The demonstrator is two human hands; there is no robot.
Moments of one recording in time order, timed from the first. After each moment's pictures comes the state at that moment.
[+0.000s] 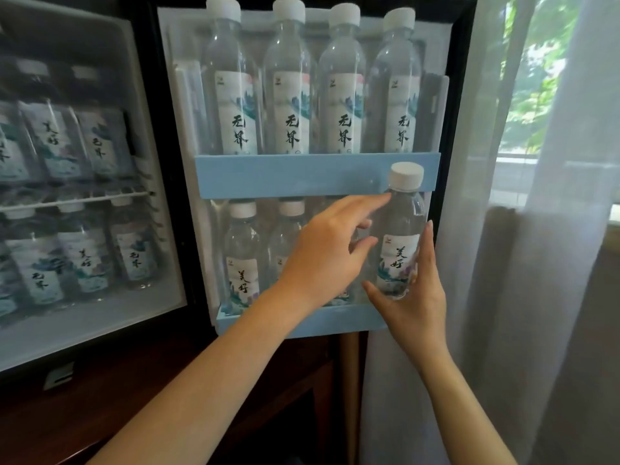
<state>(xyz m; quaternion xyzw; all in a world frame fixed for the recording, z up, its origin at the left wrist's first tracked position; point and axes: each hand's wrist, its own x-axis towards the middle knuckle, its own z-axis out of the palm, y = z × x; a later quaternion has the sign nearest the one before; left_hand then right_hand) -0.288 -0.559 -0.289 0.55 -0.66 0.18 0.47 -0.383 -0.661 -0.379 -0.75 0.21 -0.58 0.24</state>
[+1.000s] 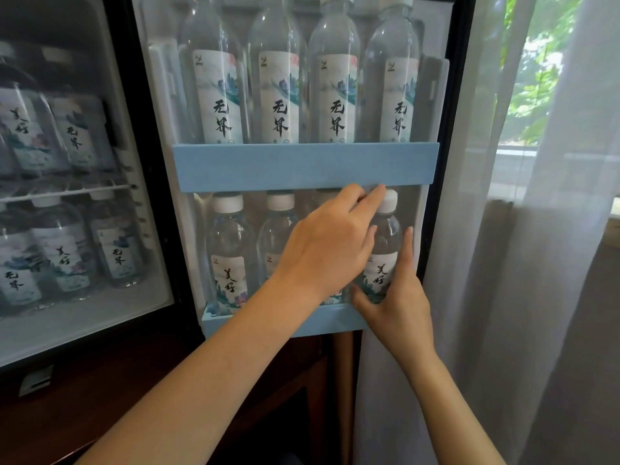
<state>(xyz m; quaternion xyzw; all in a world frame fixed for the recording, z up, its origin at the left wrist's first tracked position) -0.286 -0.577 -0.291 0.59 -0.64 0.35 0.34 -0.374 -0.669 -0.393 -0.79 0.28 -0.49 0.21</state>
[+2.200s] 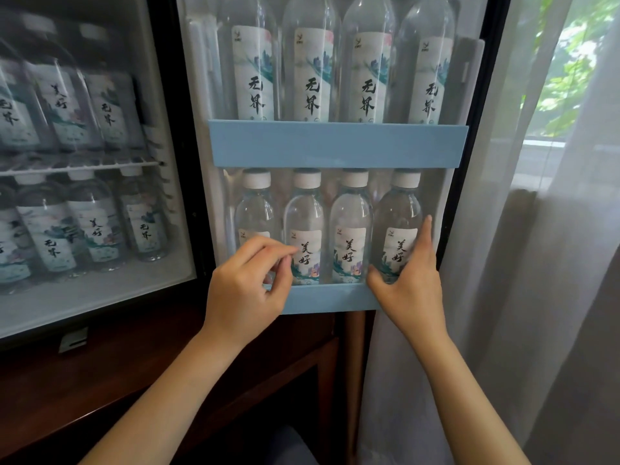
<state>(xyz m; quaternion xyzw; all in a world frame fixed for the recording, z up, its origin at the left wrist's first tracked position) -0.229 -0.494 -0.365 0.59 -0.55 0.37 0.45 -0.374 -0.651 -0.381 -0.79 0.32 -0.48 0.22</state>
